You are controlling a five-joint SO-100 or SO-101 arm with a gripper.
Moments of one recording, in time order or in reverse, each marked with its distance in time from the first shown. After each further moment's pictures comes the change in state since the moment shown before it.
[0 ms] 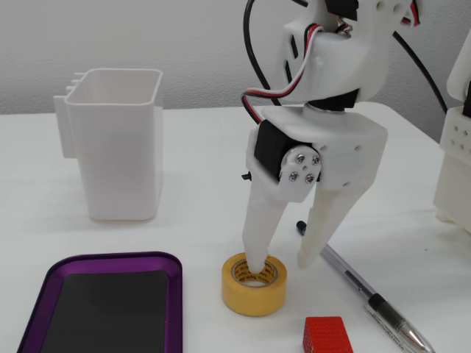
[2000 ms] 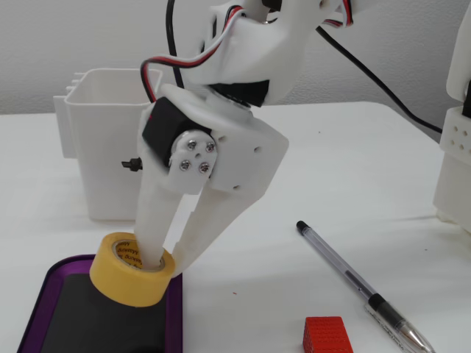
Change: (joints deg) arm 0.0 -16.7 -22.5 -12.8 -7.4
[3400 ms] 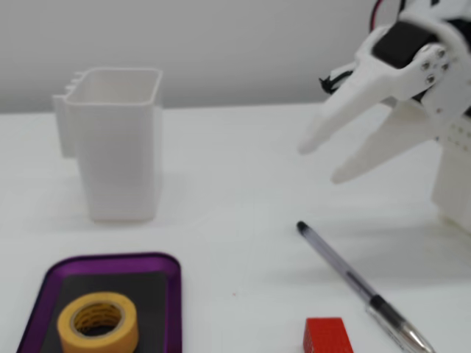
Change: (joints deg) arm 8.8 103.0 56.1 29.9 0.5
